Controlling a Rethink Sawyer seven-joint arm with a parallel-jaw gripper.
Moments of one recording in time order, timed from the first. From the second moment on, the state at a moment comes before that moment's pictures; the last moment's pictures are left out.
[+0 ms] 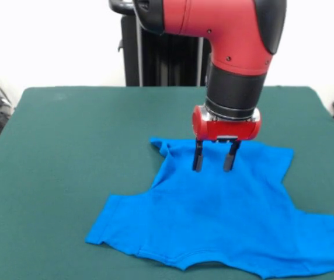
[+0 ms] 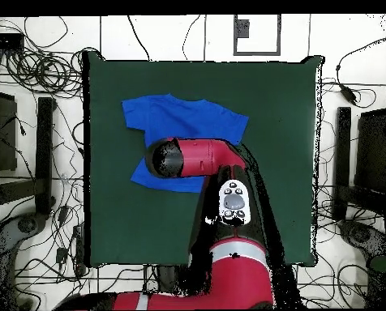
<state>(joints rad) -0.05 -0.46 -0.03 1.46 -0.18 0.47 1.66</state>
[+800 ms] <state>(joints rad) -0.05 -0.45 -0.03 1.56 -0.21 0.43 1.66</state>
